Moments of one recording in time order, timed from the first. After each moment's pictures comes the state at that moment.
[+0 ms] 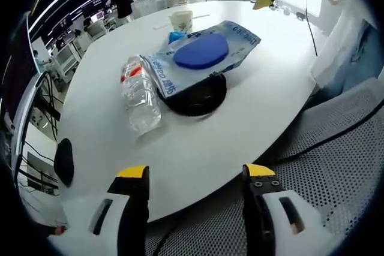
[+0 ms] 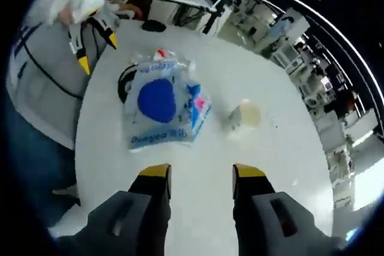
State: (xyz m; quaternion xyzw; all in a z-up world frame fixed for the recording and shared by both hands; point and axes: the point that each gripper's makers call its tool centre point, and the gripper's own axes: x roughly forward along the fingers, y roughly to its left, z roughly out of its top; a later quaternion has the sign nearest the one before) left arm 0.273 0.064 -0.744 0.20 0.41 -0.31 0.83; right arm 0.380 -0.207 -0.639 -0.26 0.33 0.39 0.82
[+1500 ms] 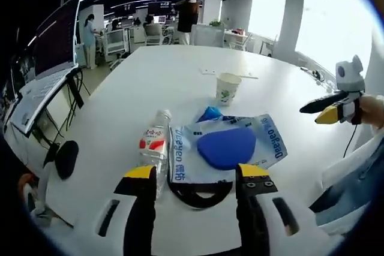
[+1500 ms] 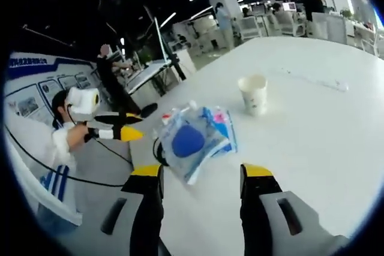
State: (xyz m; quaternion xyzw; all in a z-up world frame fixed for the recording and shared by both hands) left arm 0.364 0.001 -0.667 0.01 0.35 -0.17 0.92; right arm 0.355 -0.211 -0.651 0.09 0.36 0.38 0.84
